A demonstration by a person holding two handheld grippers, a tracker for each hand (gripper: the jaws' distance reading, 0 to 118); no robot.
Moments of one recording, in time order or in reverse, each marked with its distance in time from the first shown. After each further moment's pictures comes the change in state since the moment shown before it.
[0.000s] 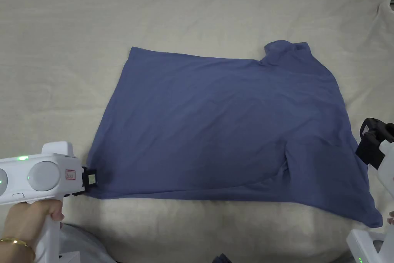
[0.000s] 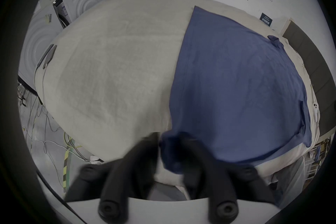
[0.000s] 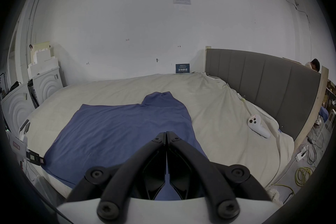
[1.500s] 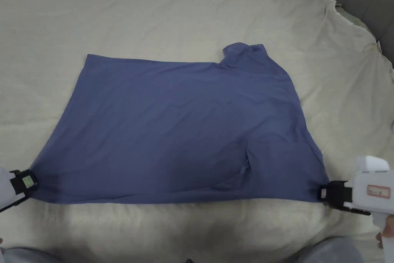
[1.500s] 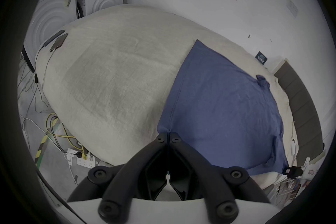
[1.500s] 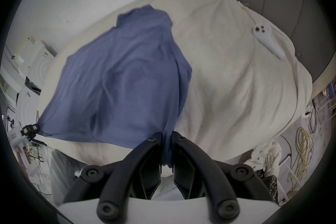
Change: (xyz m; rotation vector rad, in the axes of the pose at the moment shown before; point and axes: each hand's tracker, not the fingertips) left arm -0.013 0.002 0.062 0.198 -0.136 0.252; right arm 0.095 -0.047 -0.041 -0.657 0.090 -0.165
